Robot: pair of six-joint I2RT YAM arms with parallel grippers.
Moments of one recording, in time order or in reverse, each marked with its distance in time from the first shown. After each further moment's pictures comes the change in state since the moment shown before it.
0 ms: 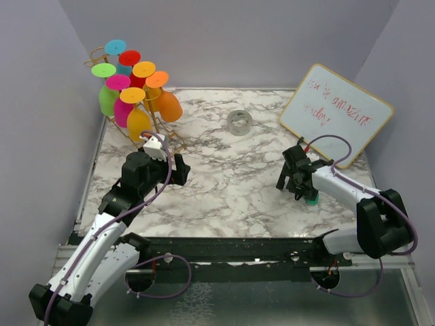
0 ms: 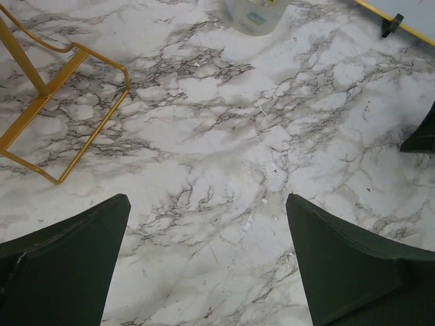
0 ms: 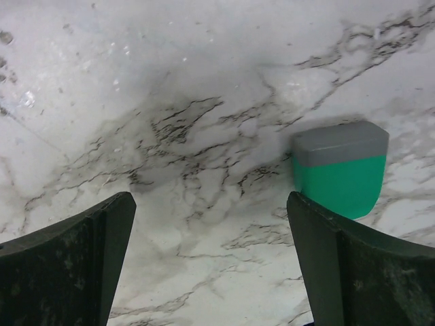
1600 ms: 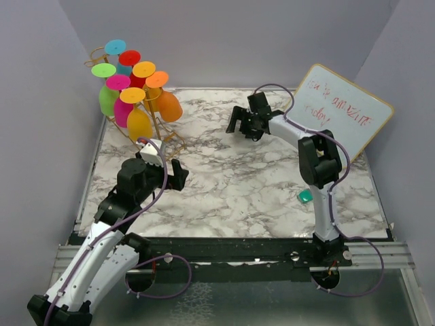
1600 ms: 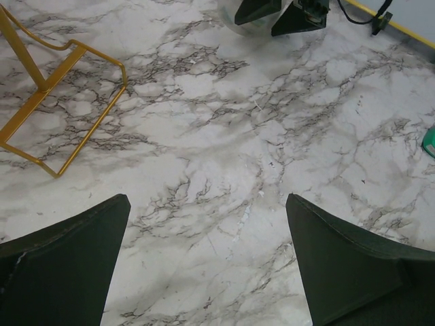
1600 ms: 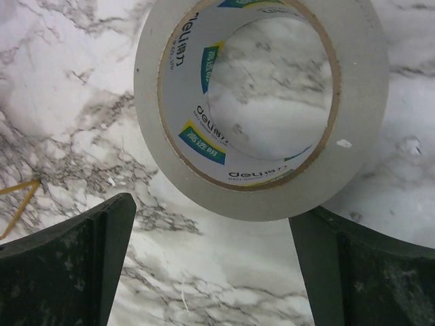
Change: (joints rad) left arm 0.000 -0.093 -0.035 -0.029 0.006 0.008; right arm 0.035 0.824 0.939 0.327 -0.461 -0.175
